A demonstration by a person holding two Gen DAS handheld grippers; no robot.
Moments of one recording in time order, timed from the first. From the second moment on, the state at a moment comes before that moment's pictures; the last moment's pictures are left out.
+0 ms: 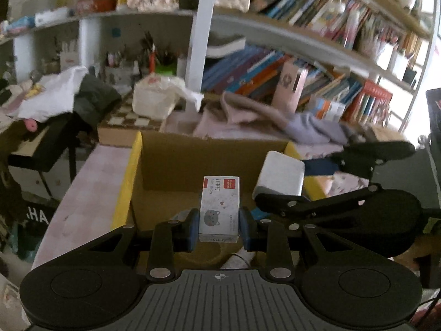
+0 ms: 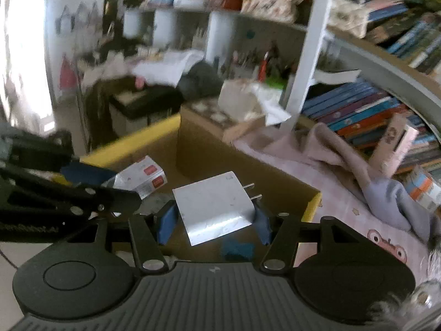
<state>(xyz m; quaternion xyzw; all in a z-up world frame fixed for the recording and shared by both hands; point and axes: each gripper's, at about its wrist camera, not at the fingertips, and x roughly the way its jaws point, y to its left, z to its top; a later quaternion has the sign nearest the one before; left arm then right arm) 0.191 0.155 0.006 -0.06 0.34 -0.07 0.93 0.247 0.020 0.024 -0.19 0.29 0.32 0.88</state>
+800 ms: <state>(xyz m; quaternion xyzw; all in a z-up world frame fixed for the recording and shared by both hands) 0.258 0.148 -0.030 -0.02 0.43 -0.07 0.90 0.312 0.061 -0.033 -0.35 0.35 0.35 0.80</state>
